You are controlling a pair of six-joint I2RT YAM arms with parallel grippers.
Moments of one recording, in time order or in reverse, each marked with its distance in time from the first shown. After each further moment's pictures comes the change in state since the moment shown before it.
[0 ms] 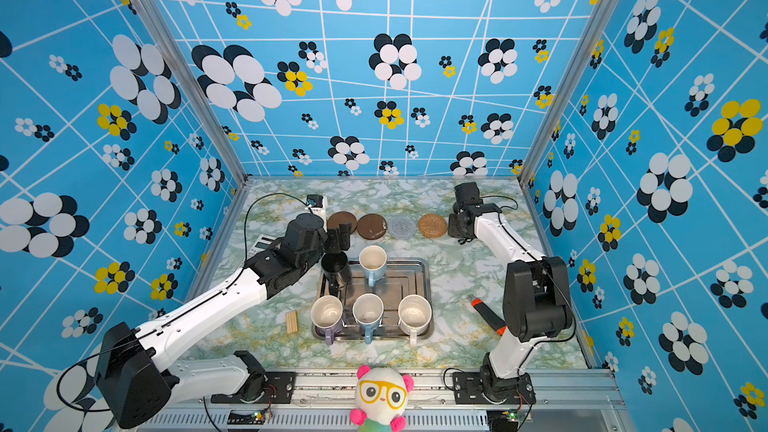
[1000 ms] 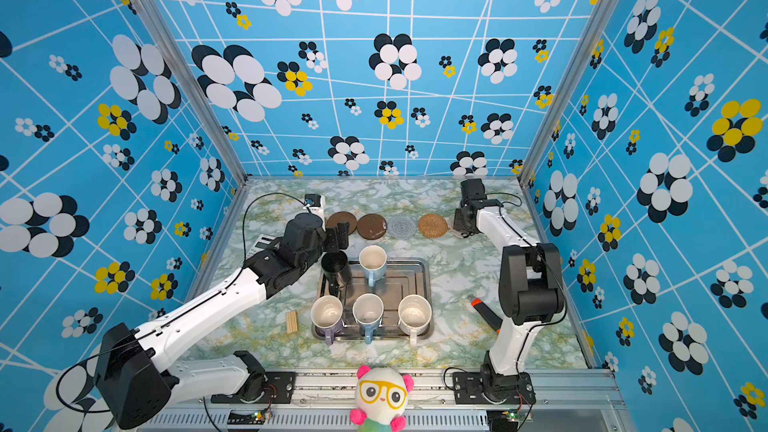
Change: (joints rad) left arm 0.007 -0.003 0.000 0.000 -0.018 0.000; right arm -0.068 0.120 0.073 0.043 0.026 0.000
